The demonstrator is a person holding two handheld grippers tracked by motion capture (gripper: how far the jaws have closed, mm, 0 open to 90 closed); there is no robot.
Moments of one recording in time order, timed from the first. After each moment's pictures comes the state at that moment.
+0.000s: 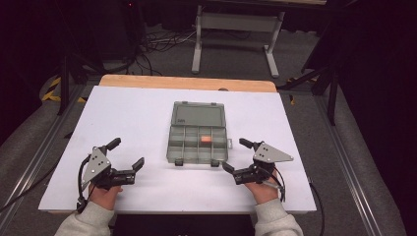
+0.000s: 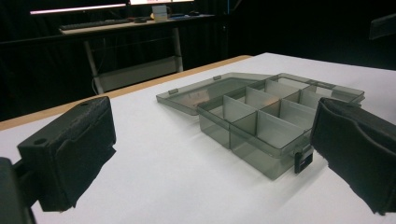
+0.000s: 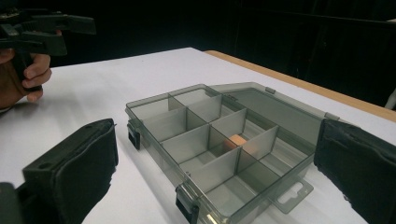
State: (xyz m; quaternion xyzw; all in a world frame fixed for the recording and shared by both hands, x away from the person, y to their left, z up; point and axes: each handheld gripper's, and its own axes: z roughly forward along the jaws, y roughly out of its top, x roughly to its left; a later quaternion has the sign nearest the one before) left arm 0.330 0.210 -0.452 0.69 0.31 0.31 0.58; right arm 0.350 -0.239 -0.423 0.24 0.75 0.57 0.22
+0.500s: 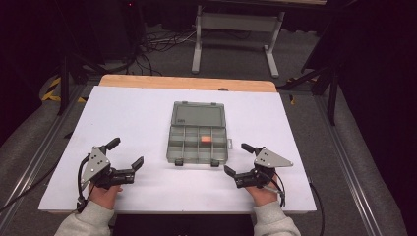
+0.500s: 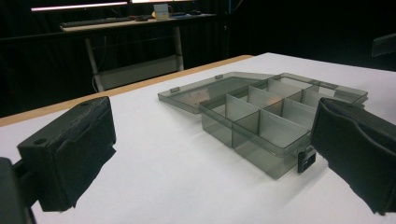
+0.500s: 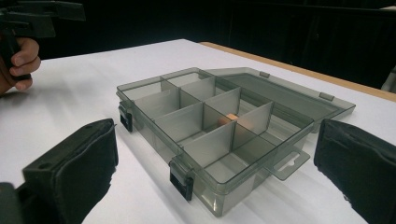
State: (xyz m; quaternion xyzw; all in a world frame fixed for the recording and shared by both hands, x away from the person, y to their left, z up) left arm 0.332 0.212 -0.454 0.68 0.31 0.31 0.58; right arm 0.347 -0.247 -0.445 0.26 0.75 0.57 0.23
